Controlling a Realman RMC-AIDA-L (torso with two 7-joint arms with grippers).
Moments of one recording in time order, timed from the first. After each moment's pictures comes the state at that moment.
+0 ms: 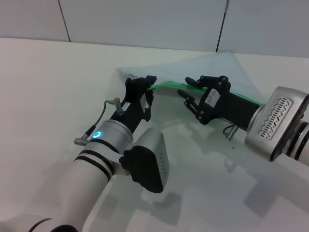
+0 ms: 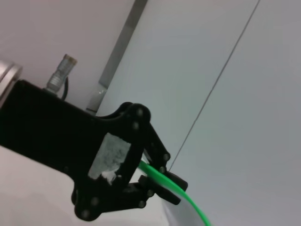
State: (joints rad) left arm -0.56 -2.03 -0.26 -0.79 1.47 0.98 1.85; right arm 0.79 2.03 0.07 0.20 -2.18 -1.01 0.02
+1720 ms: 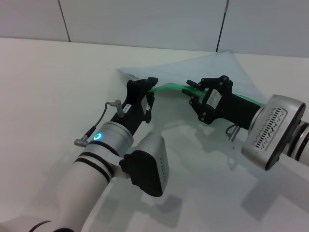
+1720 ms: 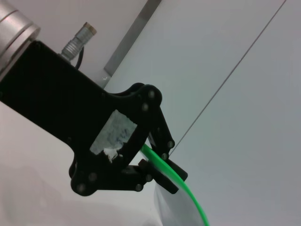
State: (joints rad) left arm -0.56 -2.03 -0.24 -0.79 1.48 0.99 1.85; right arm 0.78 2.03 0.08 0.20 -2.18 -1.00 -0.13
